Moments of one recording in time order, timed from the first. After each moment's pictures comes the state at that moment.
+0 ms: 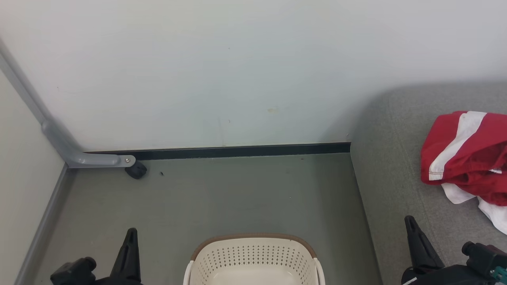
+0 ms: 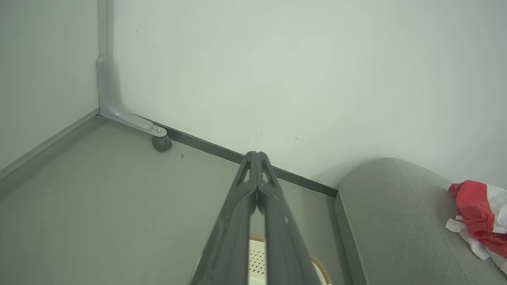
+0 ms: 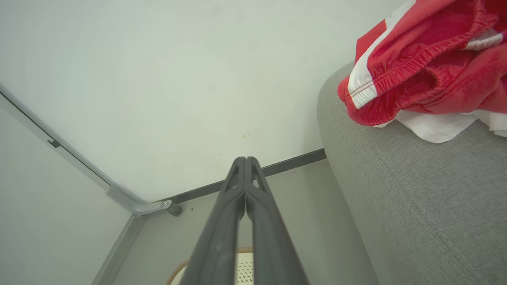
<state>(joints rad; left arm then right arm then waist) -0.09 0.12 -0.15 0.28 -0.69 0.02 -0.18 -0.12 -0.20 0.20 0.29 0.65 0.08 -0.17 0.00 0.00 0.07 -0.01</state>
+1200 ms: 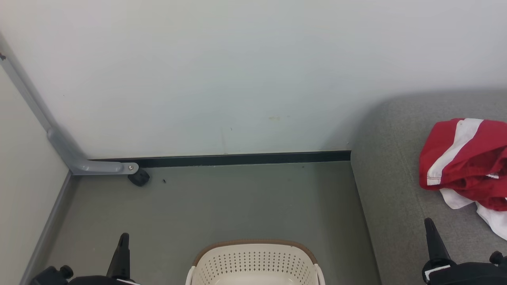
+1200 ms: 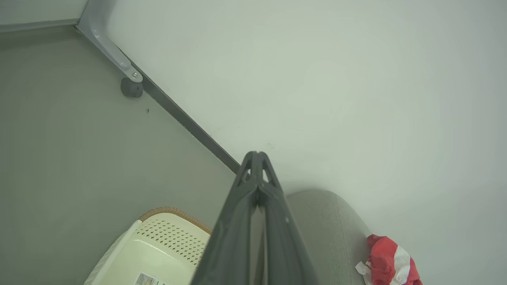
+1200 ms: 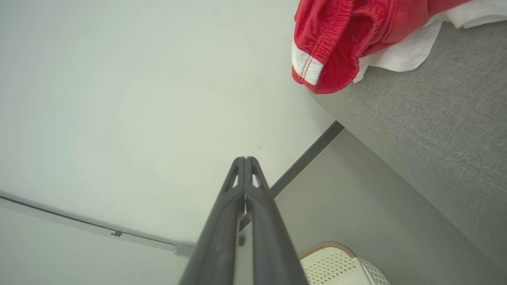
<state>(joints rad) -0.09 0.09 -0.04 0.29 -1.08 -0.04 -0.05 -0.11 -0.13 0.05 0.30 1.07 0.10 -0.04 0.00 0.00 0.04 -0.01</state>
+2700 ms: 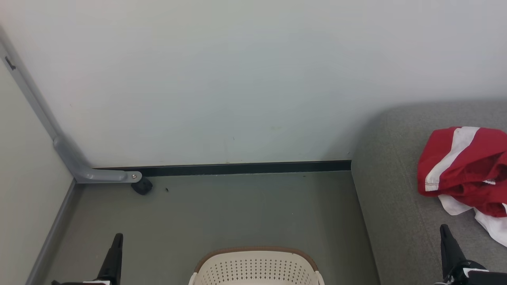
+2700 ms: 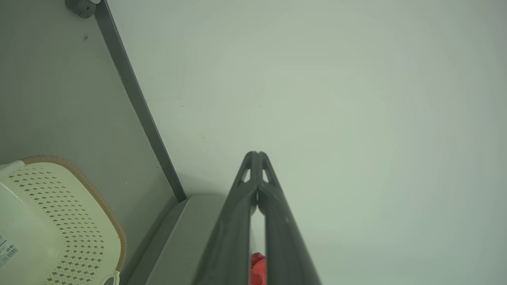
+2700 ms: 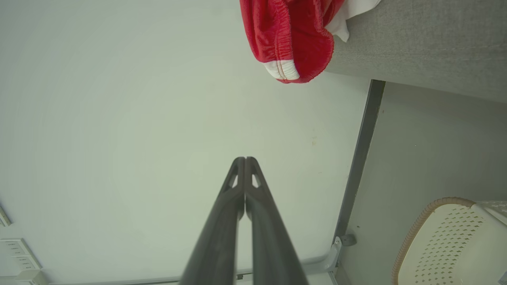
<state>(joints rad) -0.09 0.04 0.09 0.30 -1.59 -0.12 0.11 -0.11 -0.04 -0.14 0.30 1.59 0.11 0.11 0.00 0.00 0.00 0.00</state>
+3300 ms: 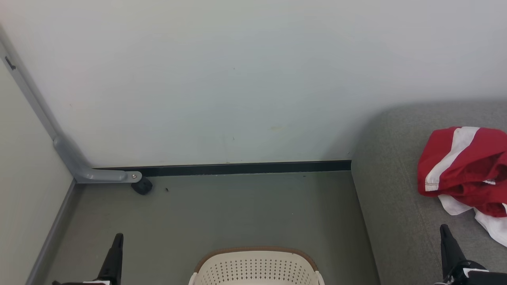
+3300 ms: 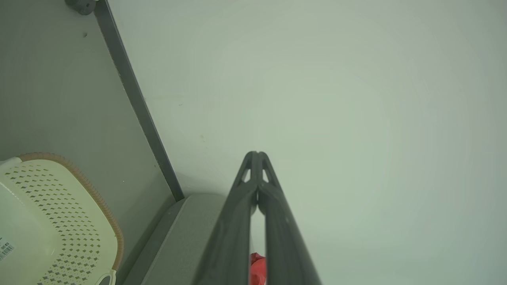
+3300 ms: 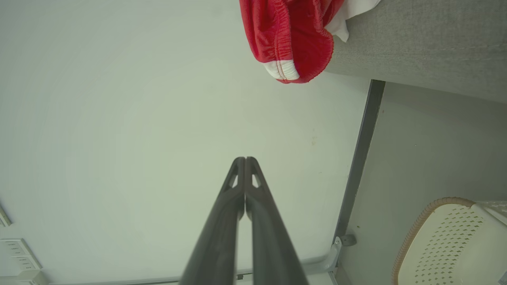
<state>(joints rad) -0.09 0.04 0.09 0.30 -1.60 -0.12 0.11 -0.11 -0.04 -0.14 0.30 1.59 0.12 0.11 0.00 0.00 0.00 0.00</state>
